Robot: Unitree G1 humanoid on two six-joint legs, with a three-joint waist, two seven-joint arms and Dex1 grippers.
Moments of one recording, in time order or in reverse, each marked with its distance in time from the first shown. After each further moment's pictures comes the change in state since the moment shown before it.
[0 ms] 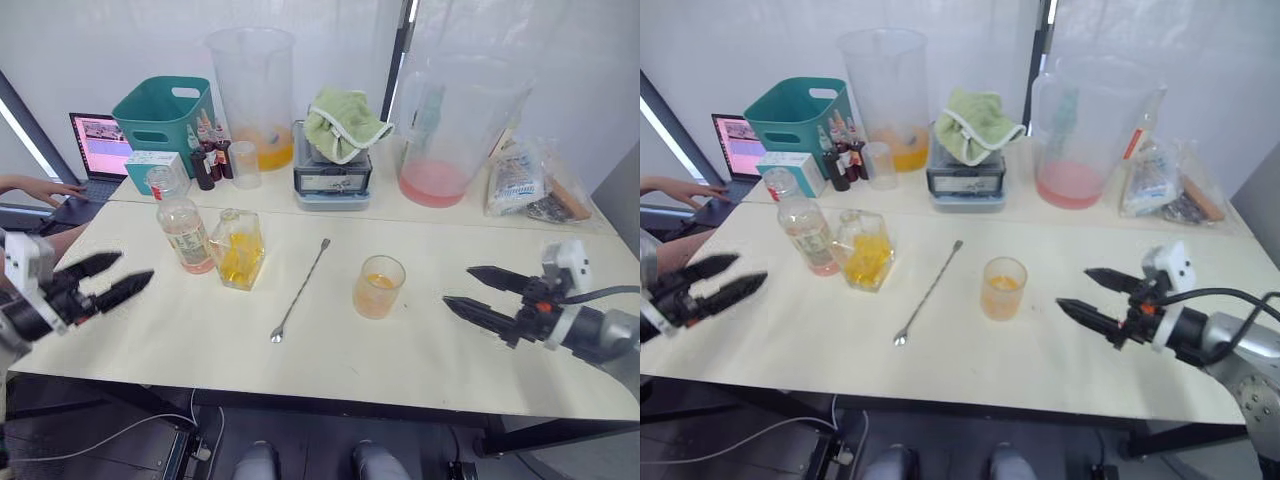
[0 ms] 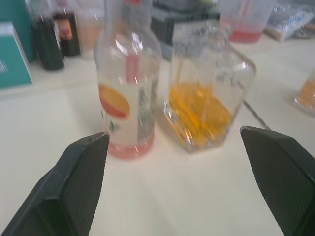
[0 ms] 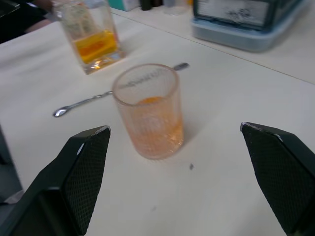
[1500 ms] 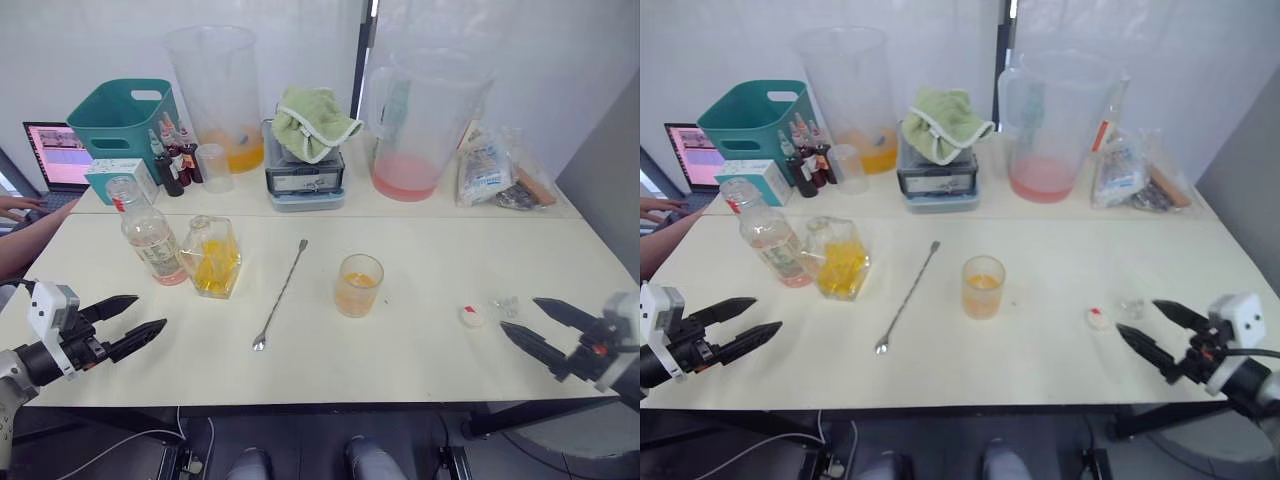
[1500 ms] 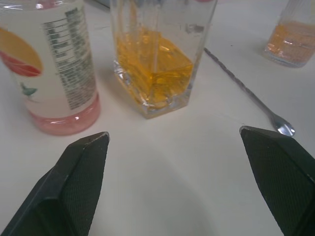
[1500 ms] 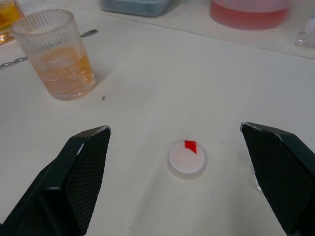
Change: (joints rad) left arm 0.104 -0.069 -0.049 -0.074 0.035 -0.096 0.005; right arm 0.111 0.070 -0.084 0.087 -0.132 -0.211 0.109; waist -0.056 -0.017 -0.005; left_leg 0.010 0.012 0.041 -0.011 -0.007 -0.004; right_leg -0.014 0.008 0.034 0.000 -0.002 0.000
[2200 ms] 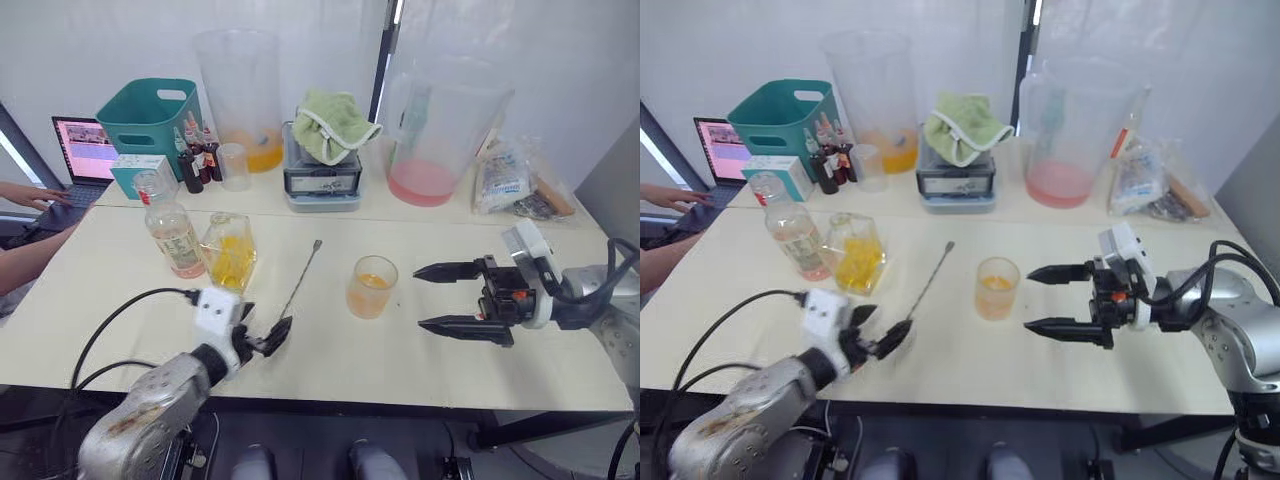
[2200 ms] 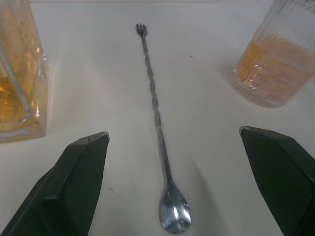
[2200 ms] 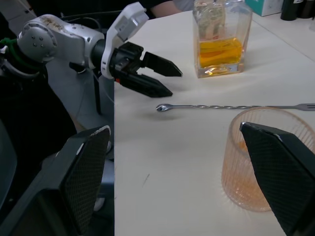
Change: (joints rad) left arm -0.149 -0.415 -0.528 -0.630 0.100 0.574 0.929; right arm -0.547 -0.148 0.427 0.042 0.106 0.185 0.347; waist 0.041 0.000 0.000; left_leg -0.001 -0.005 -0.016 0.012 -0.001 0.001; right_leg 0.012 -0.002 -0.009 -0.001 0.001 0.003
